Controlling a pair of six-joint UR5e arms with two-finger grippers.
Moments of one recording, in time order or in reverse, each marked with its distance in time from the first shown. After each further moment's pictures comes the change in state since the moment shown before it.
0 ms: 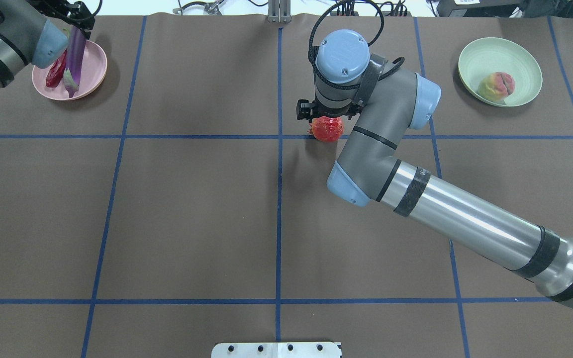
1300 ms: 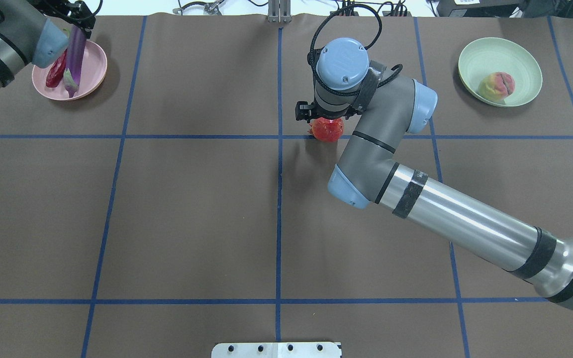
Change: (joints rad) left arm 0.000 -0.001 -0.004 -0.001 0.000 -0.004; right arm -0.010 0.001 -0.040 0.065 -0.020 0.007
